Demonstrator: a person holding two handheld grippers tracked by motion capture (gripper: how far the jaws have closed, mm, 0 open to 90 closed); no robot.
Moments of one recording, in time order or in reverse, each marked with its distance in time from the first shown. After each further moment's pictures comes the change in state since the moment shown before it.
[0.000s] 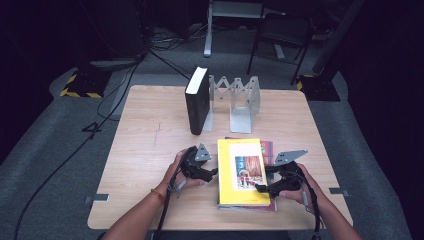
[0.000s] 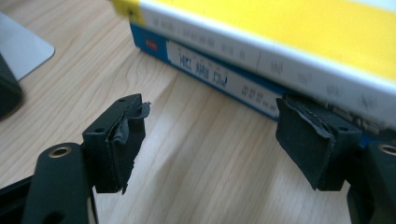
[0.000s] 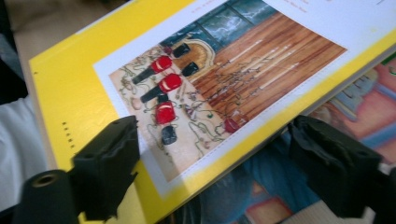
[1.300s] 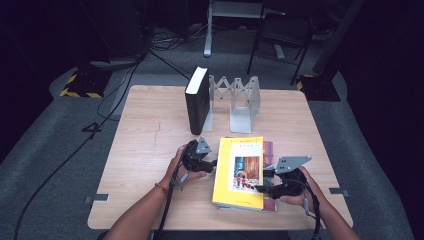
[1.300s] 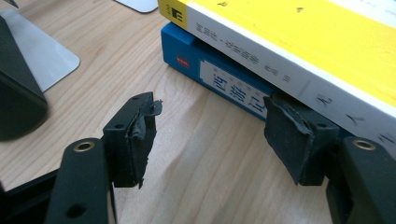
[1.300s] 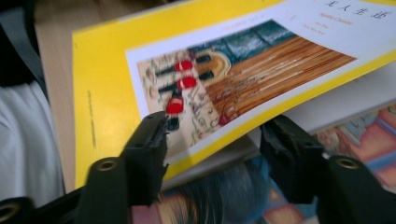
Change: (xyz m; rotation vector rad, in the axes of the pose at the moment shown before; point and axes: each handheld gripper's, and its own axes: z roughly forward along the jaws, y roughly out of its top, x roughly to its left) left arm 0.017 0.003 0.006 -0.033 0.009 -0.050; right arm 0.022 -0.001 -0.012 -0.029 -0.043 -0.158
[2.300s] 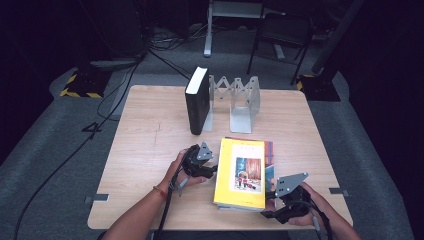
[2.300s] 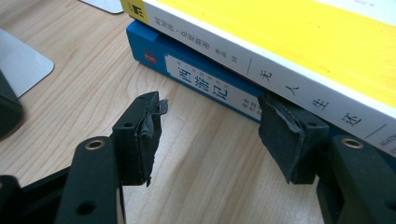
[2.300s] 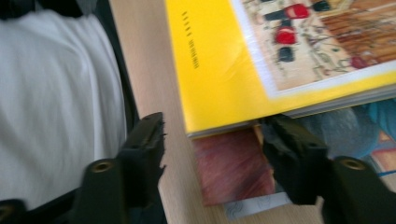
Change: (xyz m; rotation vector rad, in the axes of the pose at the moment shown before) left arm -0.013 -0.001 -0.005 0.015 -0.030 0.064; right arm 0.032 -0.013 -0.010 0.143 0.143 -0.023
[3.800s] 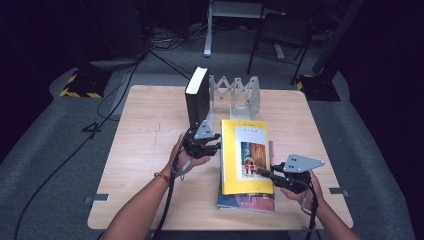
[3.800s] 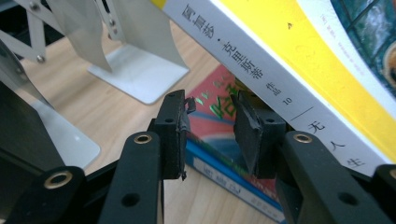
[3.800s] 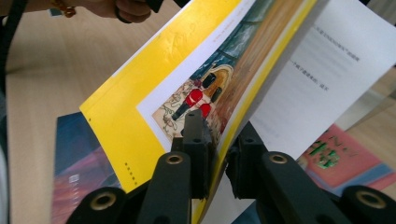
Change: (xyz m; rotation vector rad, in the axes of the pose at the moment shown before) left arm 0.023 0.060 -0.031 -0.171 -0.007 -0.041; right arm -0.034 0.016 -0.011 -0.388 -0.277 -0.019
